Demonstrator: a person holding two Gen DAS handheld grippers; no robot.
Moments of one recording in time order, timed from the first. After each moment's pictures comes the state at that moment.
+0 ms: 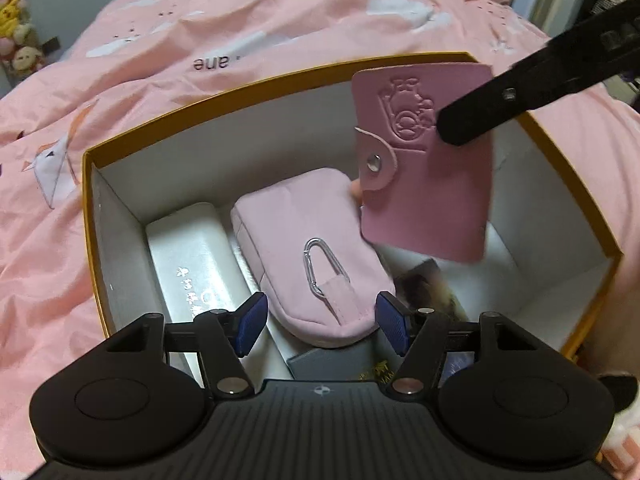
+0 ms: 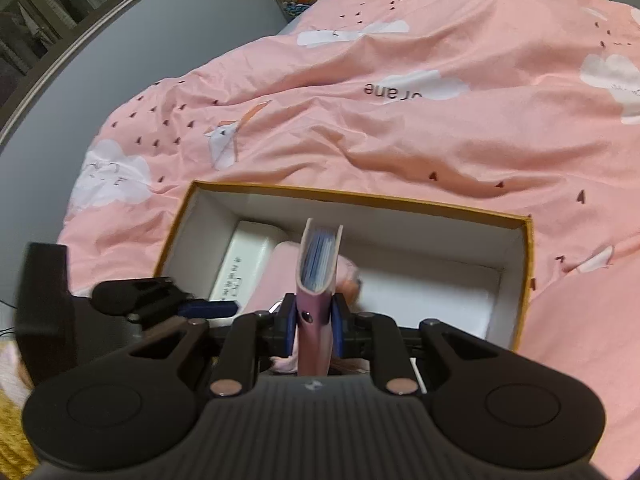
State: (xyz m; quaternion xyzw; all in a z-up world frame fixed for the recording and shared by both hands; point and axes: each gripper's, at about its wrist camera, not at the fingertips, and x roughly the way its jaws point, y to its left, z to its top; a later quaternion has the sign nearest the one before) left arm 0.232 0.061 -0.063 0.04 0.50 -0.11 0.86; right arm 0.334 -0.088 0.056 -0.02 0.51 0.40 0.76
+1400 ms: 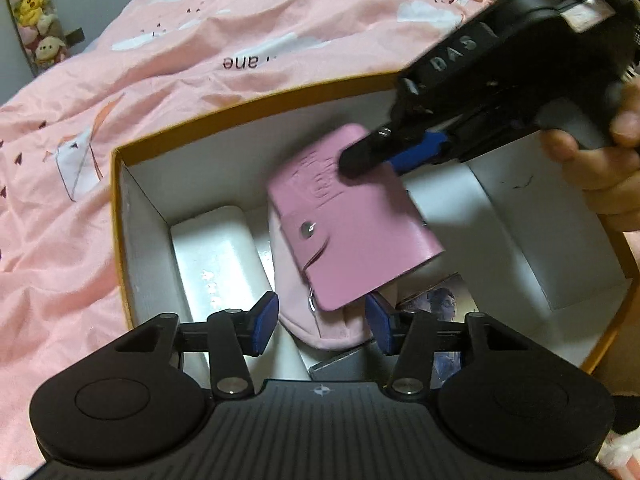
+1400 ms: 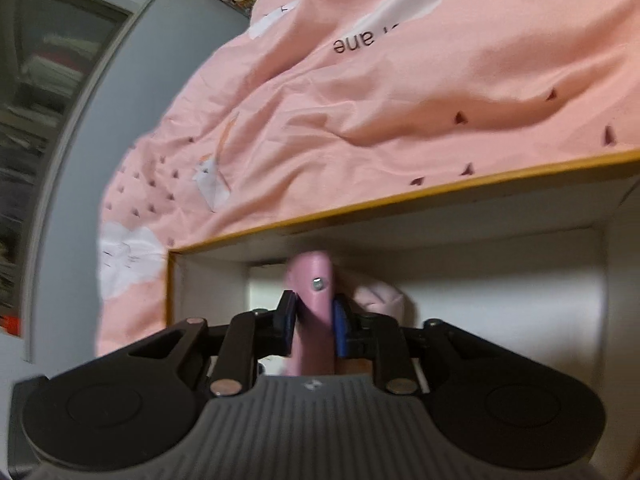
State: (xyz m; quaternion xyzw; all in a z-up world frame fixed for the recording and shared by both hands) left arm 0.238 0.077 -0.065 0.03 0.50 -0.08 0.86; right arm 0.386 -0.057 -0.019 0.14 0.59 0.37 0.70
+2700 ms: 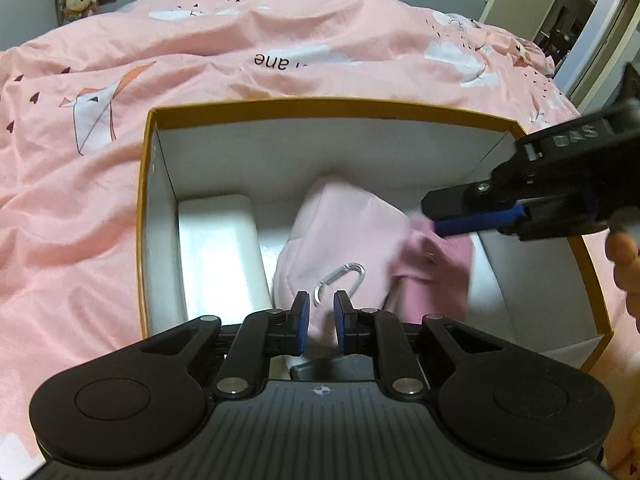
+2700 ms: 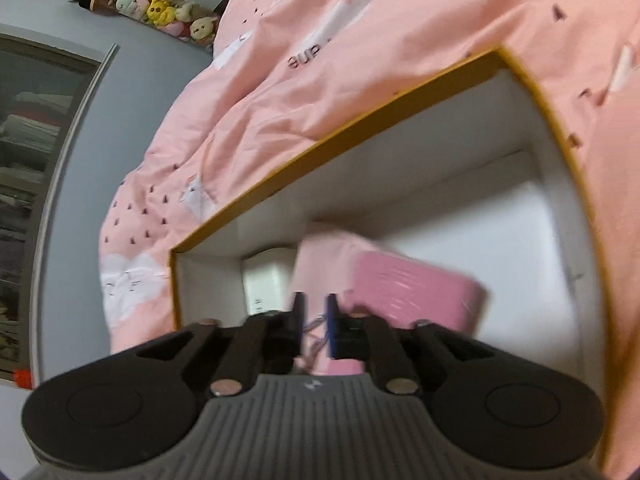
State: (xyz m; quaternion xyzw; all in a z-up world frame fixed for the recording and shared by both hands) left arm 0.234 0.099 -0.056 -0.07 0.48 -0.06 0.87; right arm 0.349 -0.098 -0.011 0.22 0.58 0.31 0.72
